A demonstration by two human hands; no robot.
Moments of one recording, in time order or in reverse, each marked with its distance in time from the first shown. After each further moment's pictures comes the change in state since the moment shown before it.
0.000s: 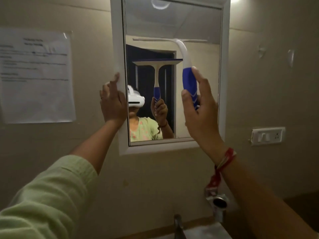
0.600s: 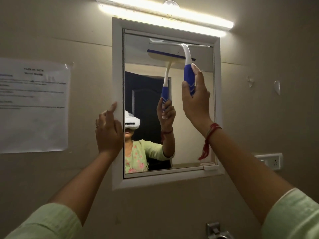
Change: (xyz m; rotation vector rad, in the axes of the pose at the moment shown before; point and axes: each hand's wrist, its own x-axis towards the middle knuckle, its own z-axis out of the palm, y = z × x) left_hand 0.001 -0.005 0.002 -0.064 0.013 0.044; right_hand 0.110 0.040 0.029 -0.101 0.128 -0.024
